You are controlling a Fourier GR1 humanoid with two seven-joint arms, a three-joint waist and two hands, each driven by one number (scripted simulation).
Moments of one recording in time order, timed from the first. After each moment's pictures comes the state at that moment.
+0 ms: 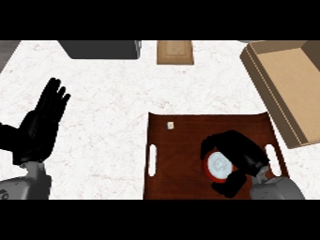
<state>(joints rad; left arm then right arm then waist) -0.12 0.10 0.08 -1.66 0.11 0.08 0.23 -0.13 -0.16 0.26 -1.55 0.88 0.49 -0.10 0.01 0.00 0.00</state>
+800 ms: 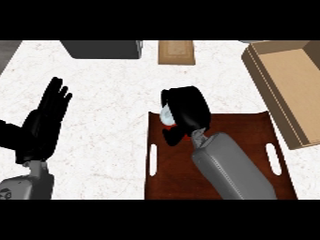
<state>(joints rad) -0.13 0.09 0.07 -1.66 0.10 0.09 0.24 -0.58 0.00 0.44 -1.30 1.10 0.14 0.41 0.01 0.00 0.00</state>
